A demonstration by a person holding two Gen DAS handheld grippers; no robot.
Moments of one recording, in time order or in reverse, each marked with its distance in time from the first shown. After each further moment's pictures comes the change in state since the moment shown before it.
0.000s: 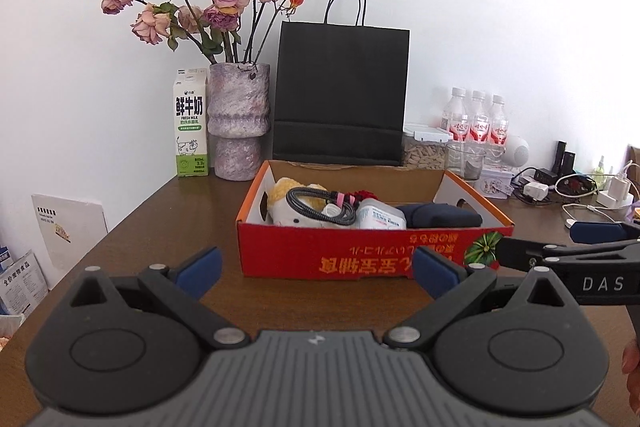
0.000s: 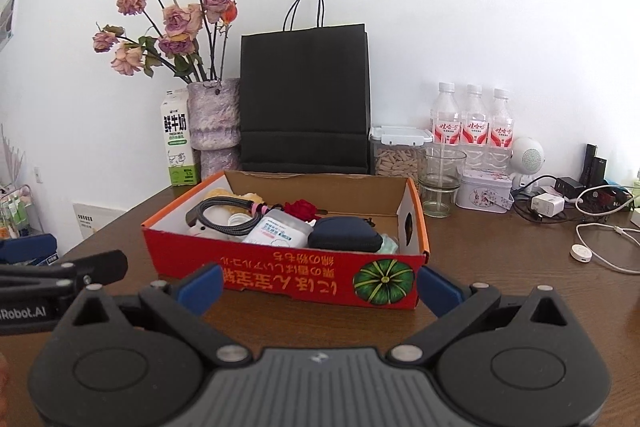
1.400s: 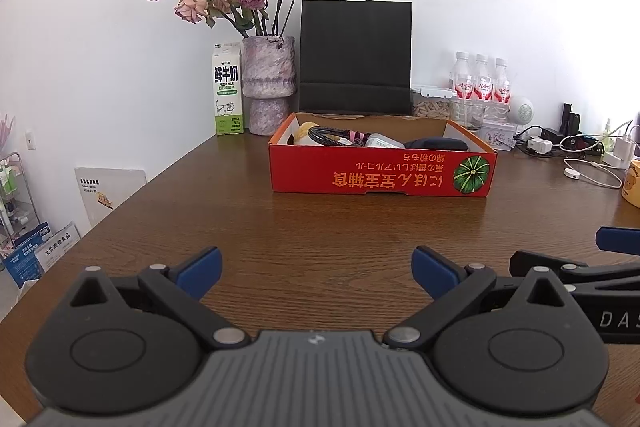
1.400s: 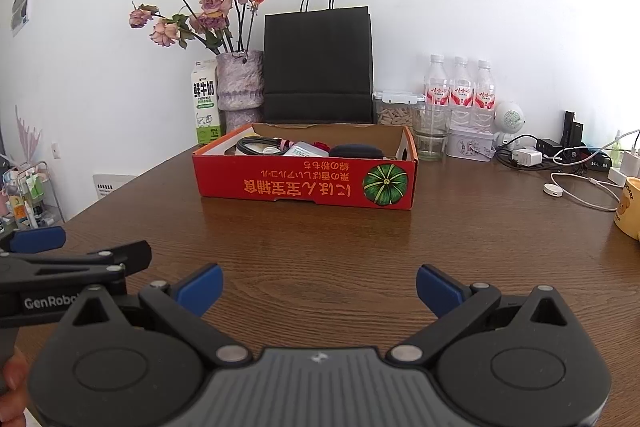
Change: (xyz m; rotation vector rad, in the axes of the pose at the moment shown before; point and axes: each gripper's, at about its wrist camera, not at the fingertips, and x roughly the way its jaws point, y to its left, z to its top) left arm -0.087 -0.025 -0.061 0.013 0.059 0.107; right arm -0.094 0.021 -0.071 0.002 0.052 0.004
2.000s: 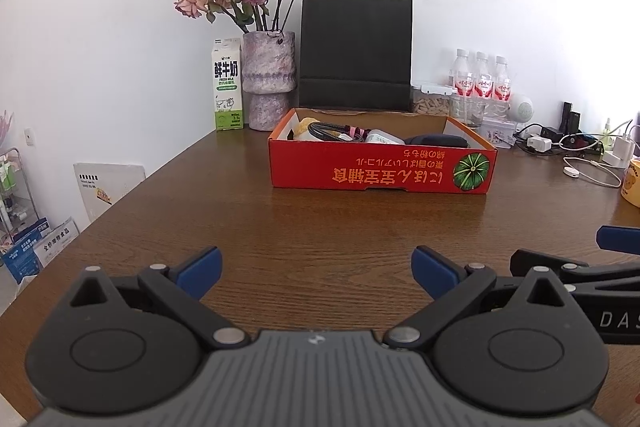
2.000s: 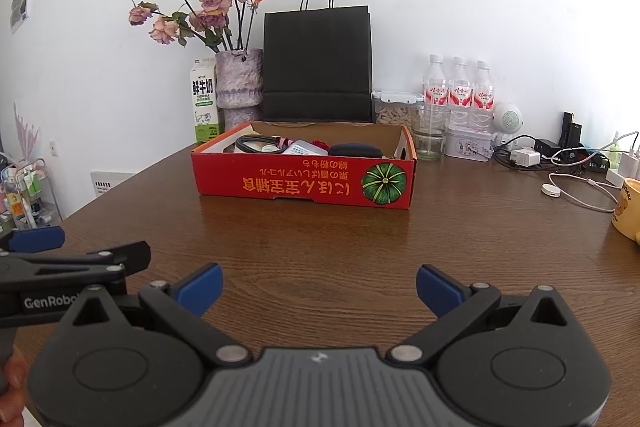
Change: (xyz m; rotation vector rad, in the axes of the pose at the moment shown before) left arm 0.002 0.002 -0.002 -0.009 0.013 -0.007; right arm -0.001 0.000 0.000 -0.004 0.006 -0.006
